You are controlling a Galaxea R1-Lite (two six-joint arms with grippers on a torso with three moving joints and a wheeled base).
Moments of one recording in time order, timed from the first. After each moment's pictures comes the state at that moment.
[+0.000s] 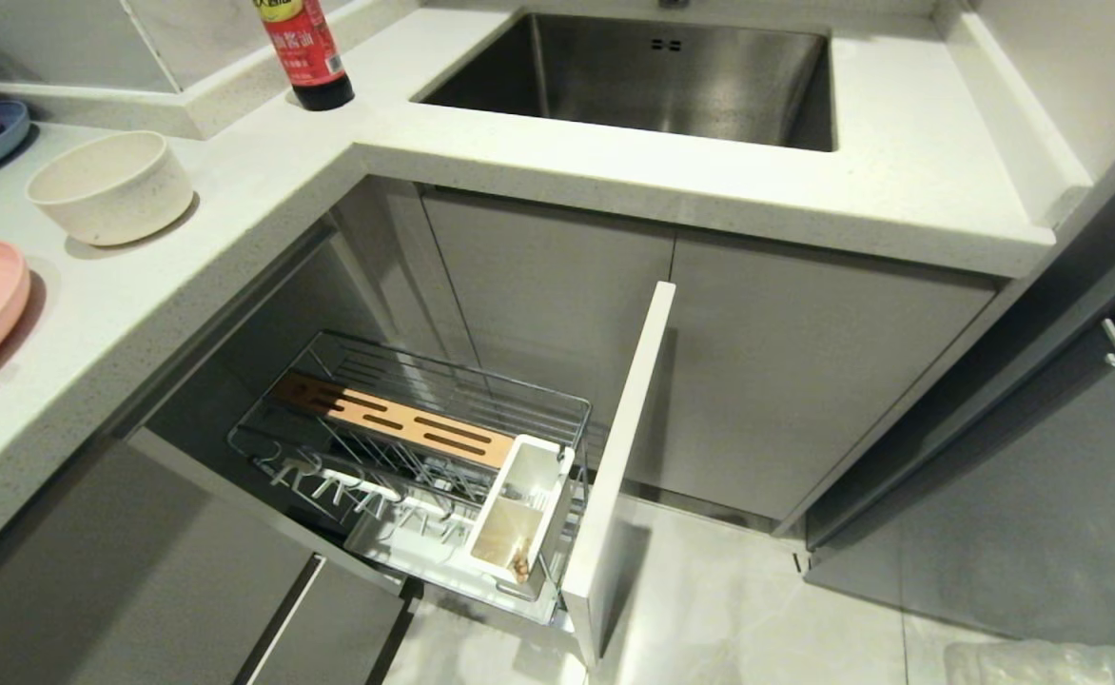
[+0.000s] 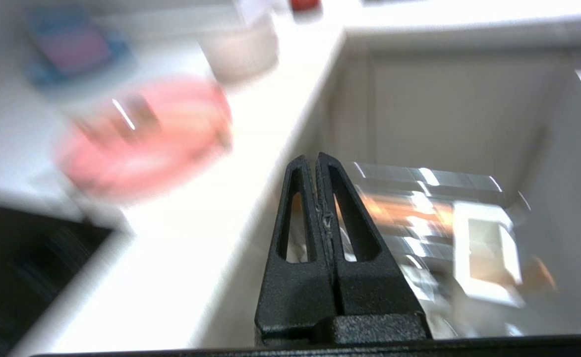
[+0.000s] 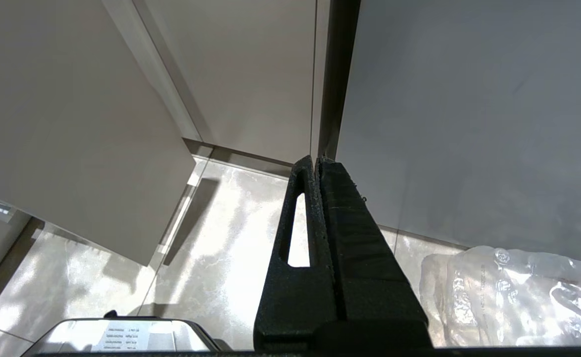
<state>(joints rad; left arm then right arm) 0.00 0.16 -0.56 0.10 0.07 0.20 0.01 0.00 0.00 0.00 0.00 0.02</state>
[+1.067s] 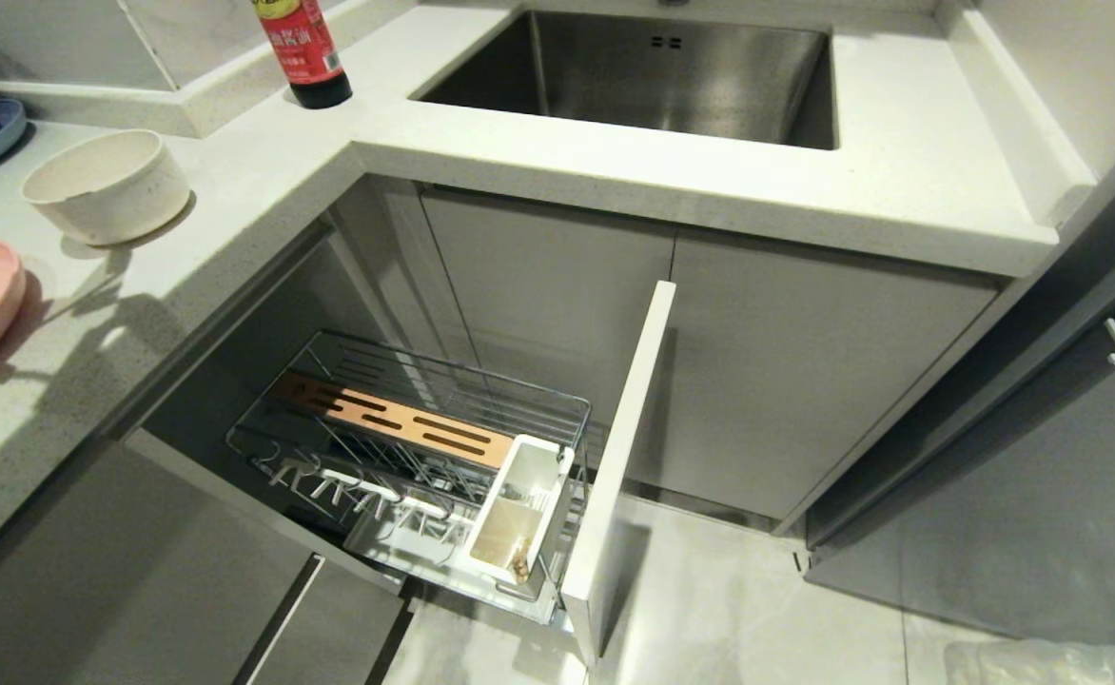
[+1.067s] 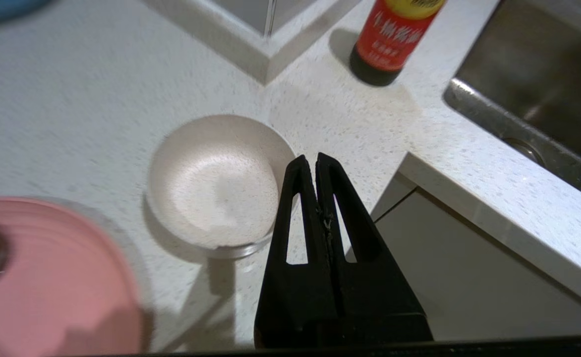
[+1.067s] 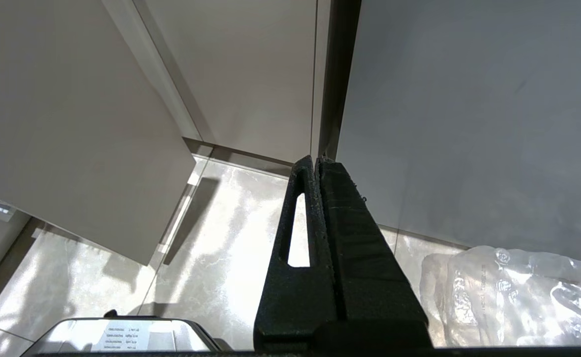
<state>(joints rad) 0.06 1.45 -1.74 0.29 0.19 -0.27 0.01 0.00 0.00 0.00 0.00 0.02</state>
